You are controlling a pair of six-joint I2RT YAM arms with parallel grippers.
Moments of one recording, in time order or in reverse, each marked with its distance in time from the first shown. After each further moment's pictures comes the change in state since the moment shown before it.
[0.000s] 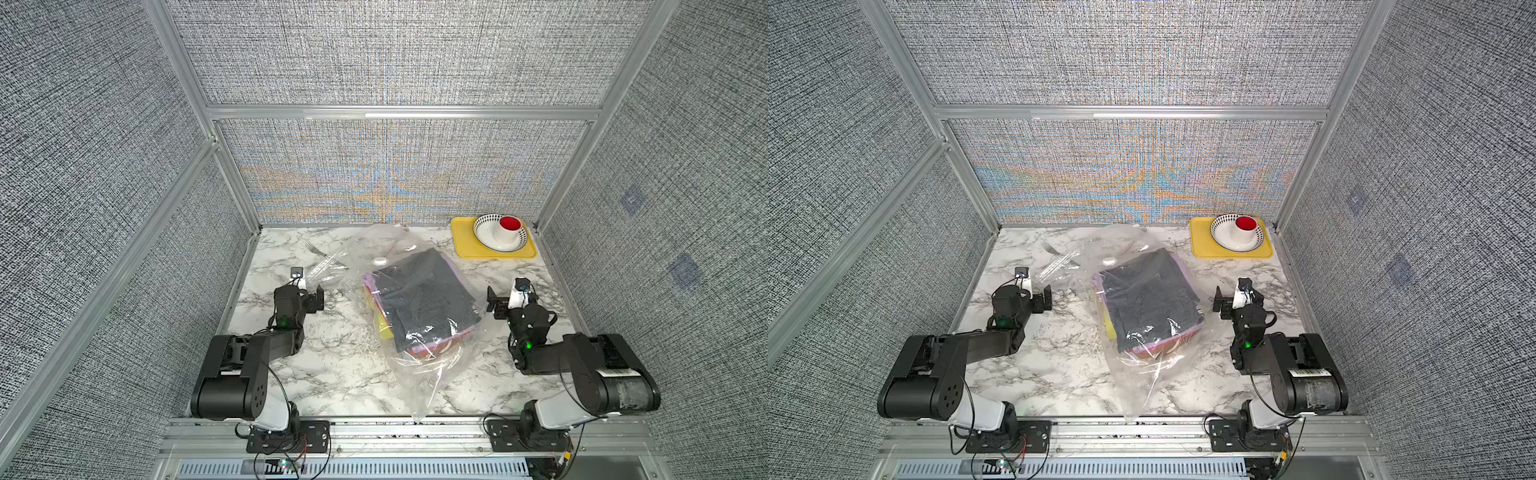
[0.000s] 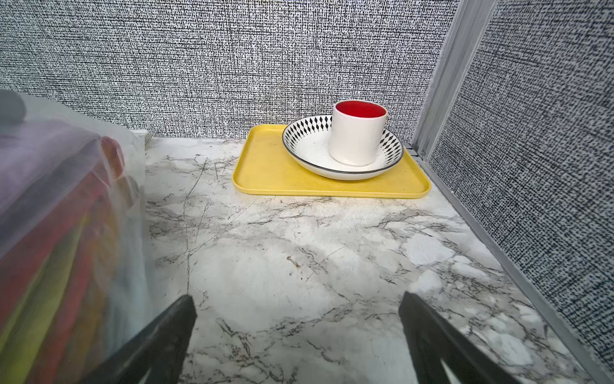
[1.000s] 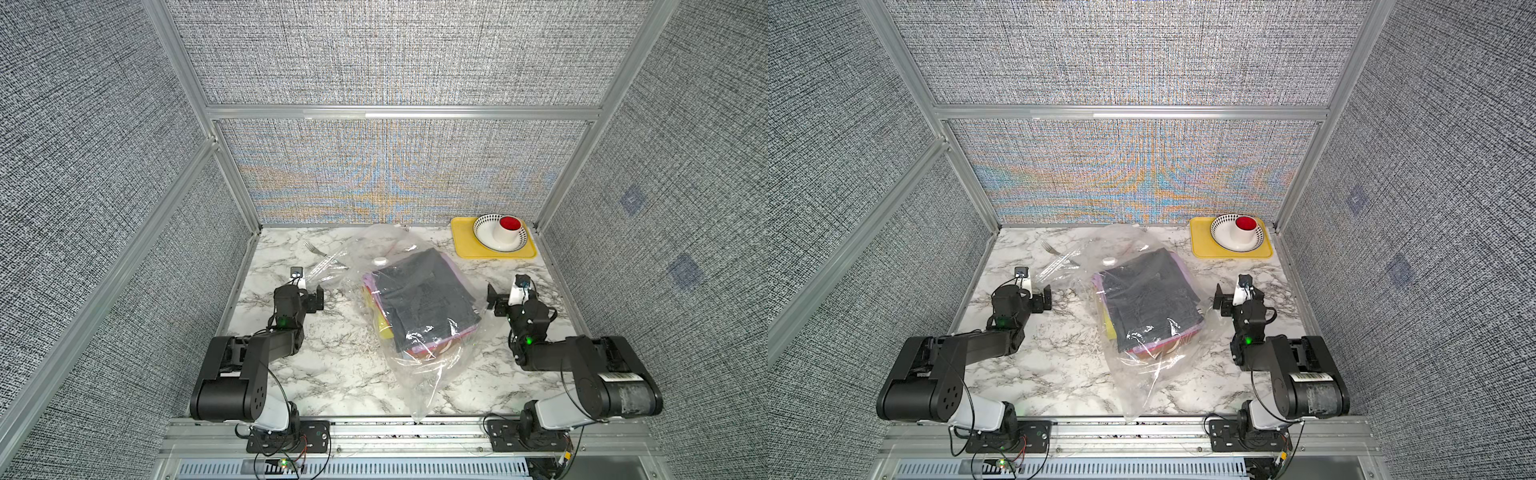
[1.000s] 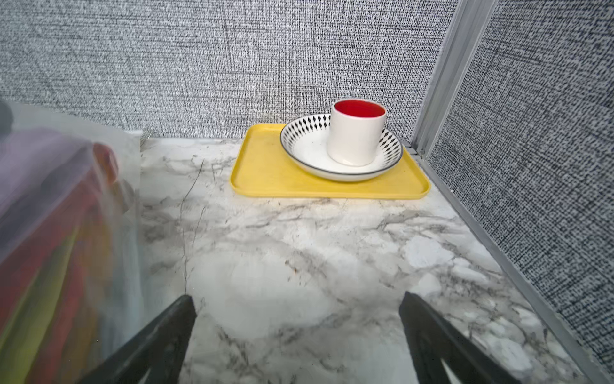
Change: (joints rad) left arm 0.000 -0.044 0.039 -0.092 -0.007 -0.003; right arm -0.002 -0.061 0.119 -0.186 0.025 0.014
